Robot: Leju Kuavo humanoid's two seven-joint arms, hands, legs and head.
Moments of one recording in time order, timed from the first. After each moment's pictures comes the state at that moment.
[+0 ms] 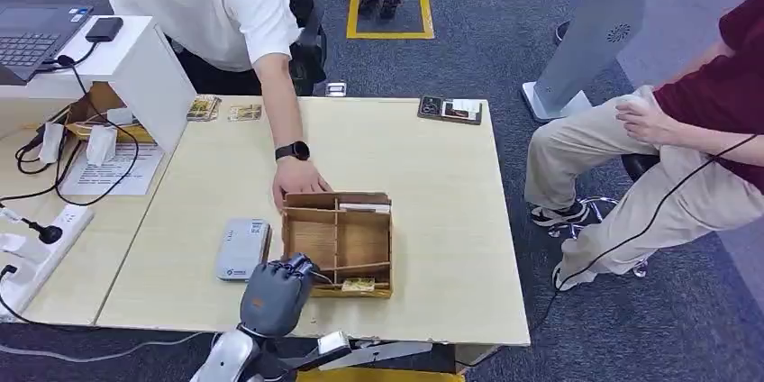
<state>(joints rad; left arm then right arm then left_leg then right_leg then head) -0.06 -0.09 -0.35 -1.10 -1.35 0.71 -0.32 -0.08 0.14 -1.03 -0.22 1.24 -0.51 0.01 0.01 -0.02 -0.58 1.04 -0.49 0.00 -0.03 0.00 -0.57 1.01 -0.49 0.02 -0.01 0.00</state>
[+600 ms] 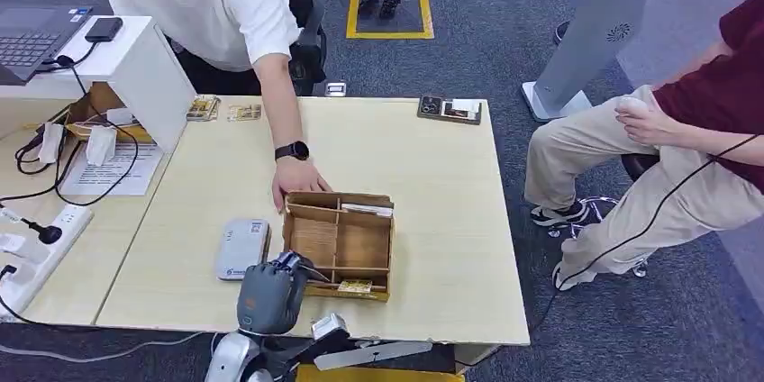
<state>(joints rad) -0.04 -0.22 -0.17 -1.09 -1.24 0.70 -0.40 -0.08 0.14 -1.03 -0.22 1.22 -0.51 0.01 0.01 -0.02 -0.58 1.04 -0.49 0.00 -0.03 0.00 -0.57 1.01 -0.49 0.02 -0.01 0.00</state>
